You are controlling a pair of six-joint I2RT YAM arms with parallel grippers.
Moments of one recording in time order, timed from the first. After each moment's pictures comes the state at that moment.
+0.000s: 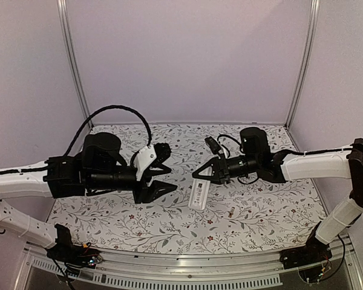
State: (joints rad) left arm -1.13 1.12 0.90 -0.17 0.04 0.11; right arm 0.76 1.56 0.88 0.32 -0.83 0.83
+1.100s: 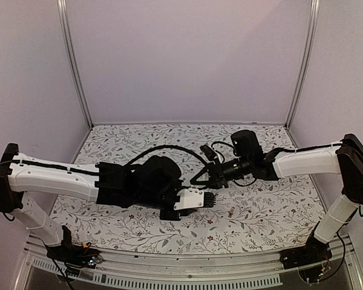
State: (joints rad) left arm -1.28 1.53 1.08 -0.30 -0.09 0.54; right arm 0.76 1.66 0.94 0.18 -0.85 0.81
